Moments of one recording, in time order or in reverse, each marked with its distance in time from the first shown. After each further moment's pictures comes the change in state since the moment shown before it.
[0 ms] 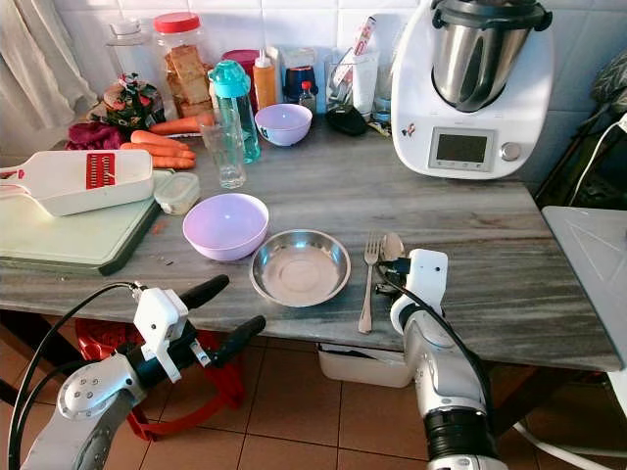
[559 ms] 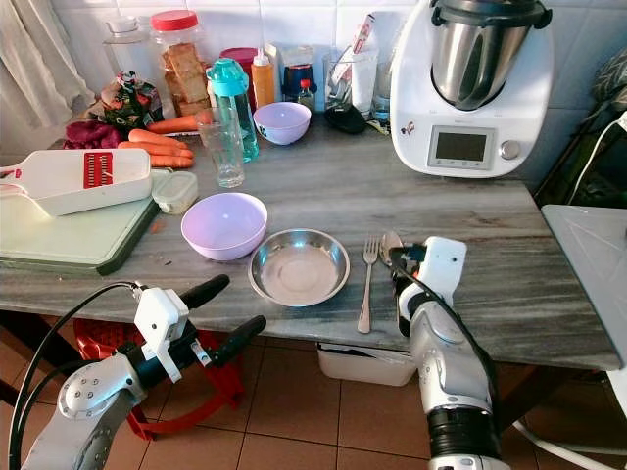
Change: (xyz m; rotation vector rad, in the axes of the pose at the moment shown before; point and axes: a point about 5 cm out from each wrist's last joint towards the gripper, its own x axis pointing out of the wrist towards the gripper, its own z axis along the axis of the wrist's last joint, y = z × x) left arm 0.000 0.000 0.000 -0.001 0.000 -0.001; right arm -0.004 -0.005 0.023 0.079 -0.164 -0.024
